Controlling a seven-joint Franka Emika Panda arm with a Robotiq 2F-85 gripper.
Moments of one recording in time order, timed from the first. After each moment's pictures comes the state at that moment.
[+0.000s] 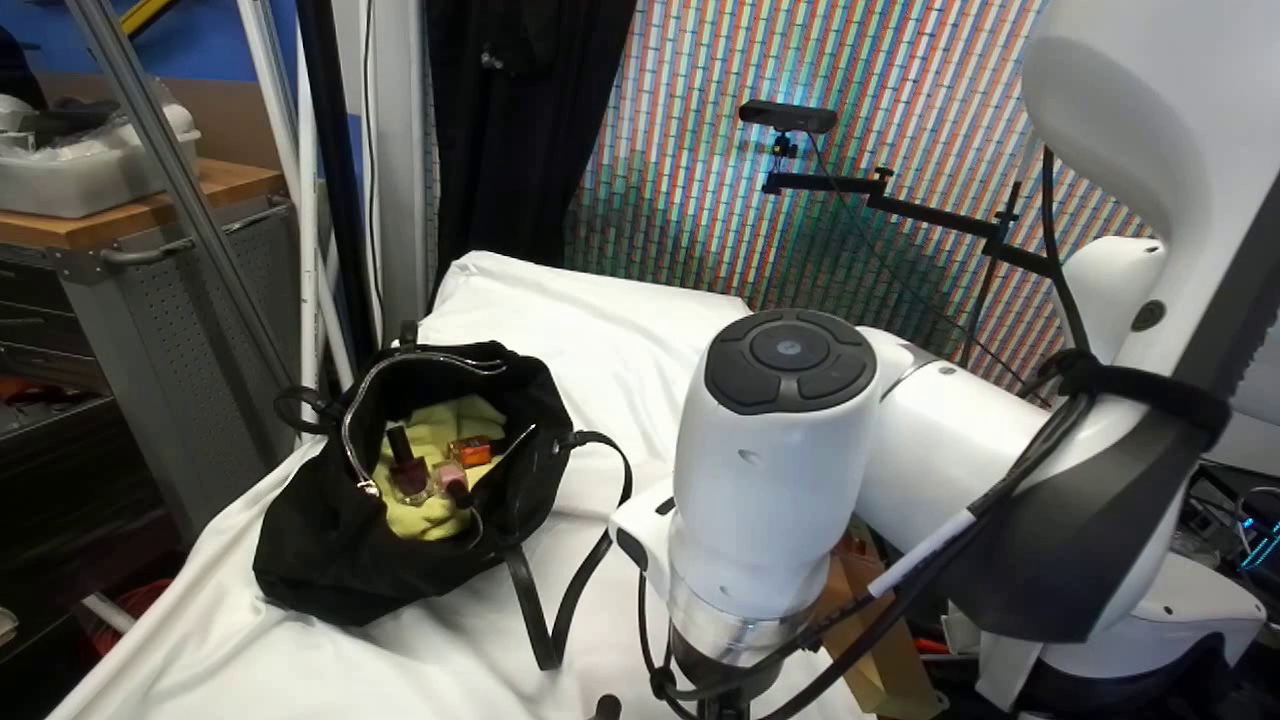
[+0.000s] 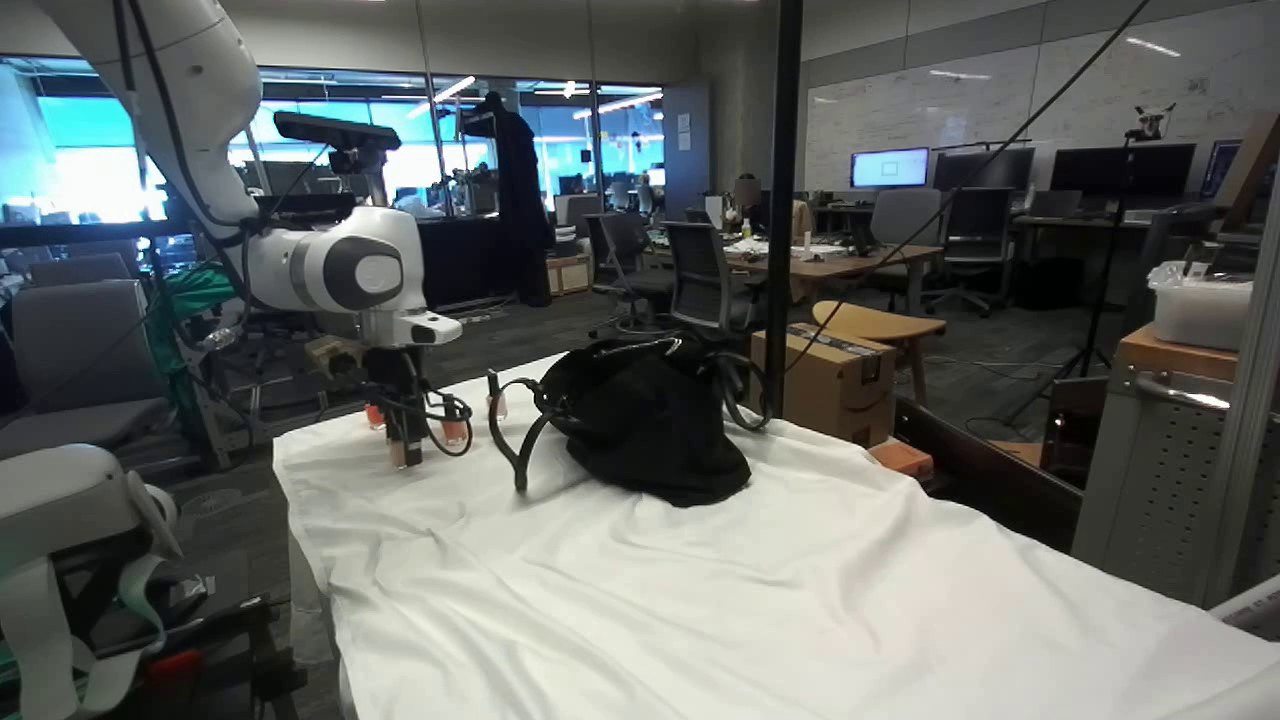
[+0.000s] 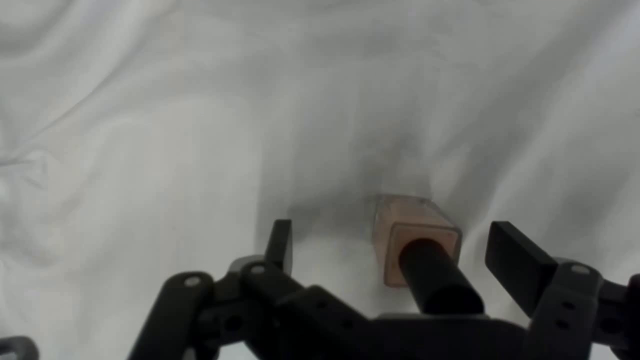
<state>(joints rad) 0.39 0.32 0.24 -2.29 -0.12 2.50 0.59</state>
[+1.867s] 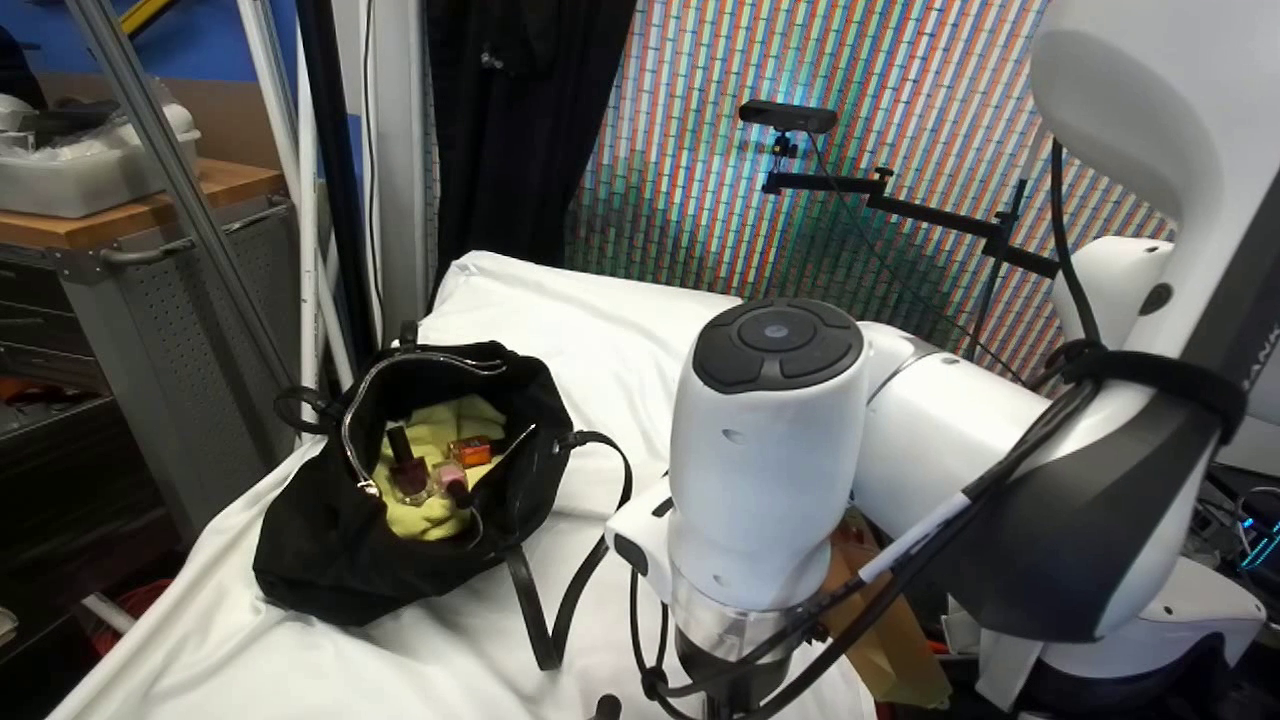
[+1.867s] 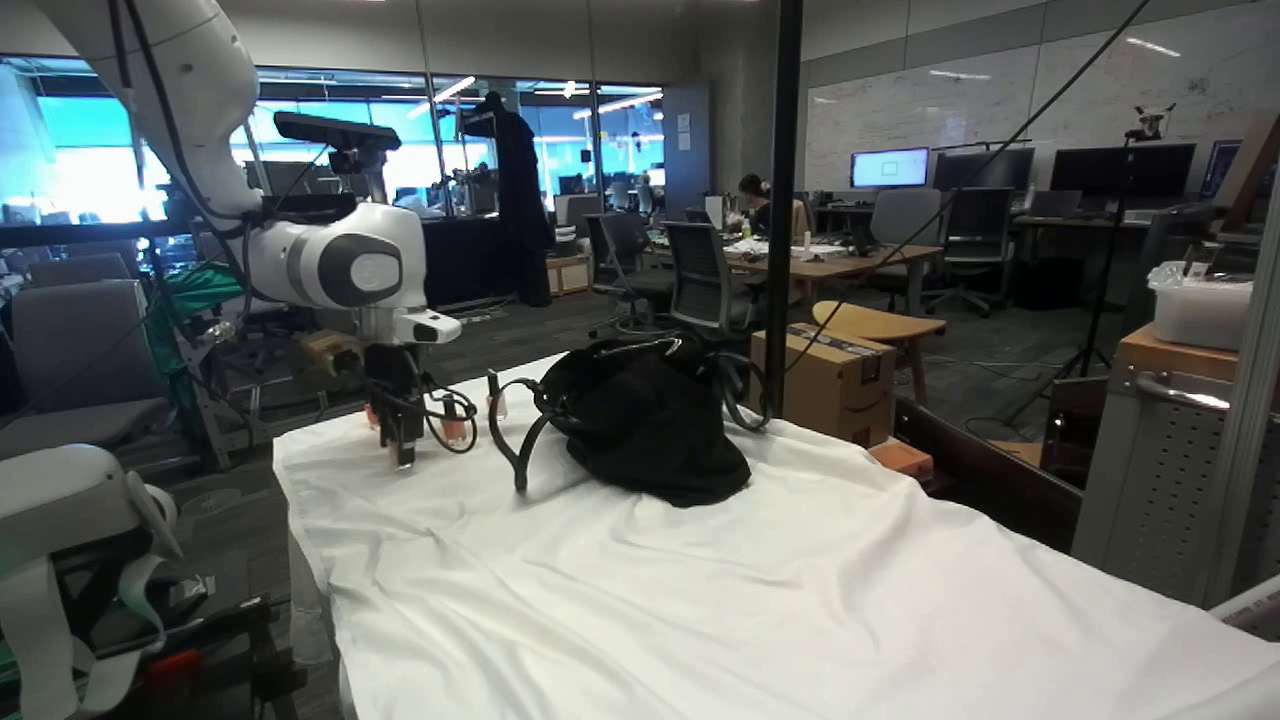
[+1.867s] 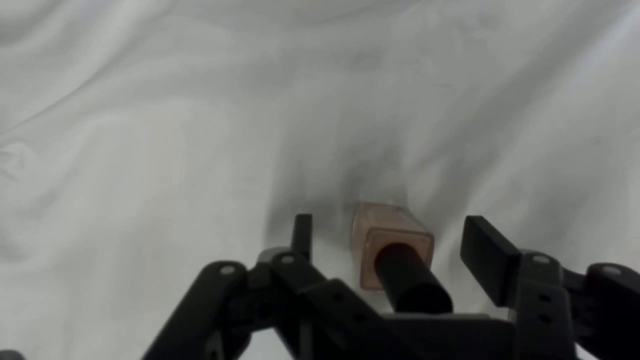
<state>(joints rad) 0.39 0.31 0.24 -2.29 -0.03 2.48 0.46</state>
